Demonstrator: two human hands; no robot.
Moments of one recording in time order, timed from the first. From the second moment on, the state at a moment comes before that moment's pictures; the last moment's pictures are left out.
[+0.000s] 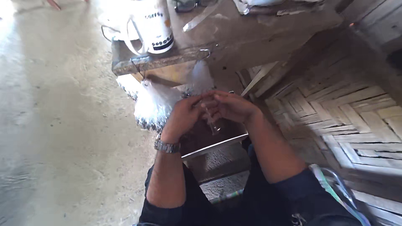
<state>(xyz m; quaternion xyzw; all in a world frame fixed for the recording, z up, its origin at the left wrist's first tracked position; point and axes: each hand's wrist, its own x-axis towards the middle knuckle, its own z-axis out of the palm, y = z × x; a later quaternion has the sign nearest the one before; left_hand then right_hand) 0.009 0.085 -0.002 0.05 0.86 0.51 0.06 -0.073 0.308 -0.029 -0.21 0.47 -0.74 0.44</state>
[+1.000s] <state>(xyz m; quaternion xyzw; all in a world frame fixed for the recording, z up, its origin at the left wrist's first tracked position) -0.009 0.080 -0.007 0.04 0.77 0.64 0.03 -0.057 0.289 0.023 -0.11 0.41 -0.91 0.05</state>
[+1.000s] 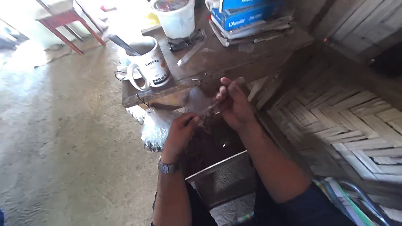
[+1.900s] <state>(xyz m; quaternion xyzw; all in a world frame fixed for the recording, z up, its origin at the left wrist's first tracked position) -0.031 0.097 0.064 -0.02 0.85 0.48 -0.22 -0.079 0.265 0.006 -0.16 0.64 -0.75 -0.08</state>
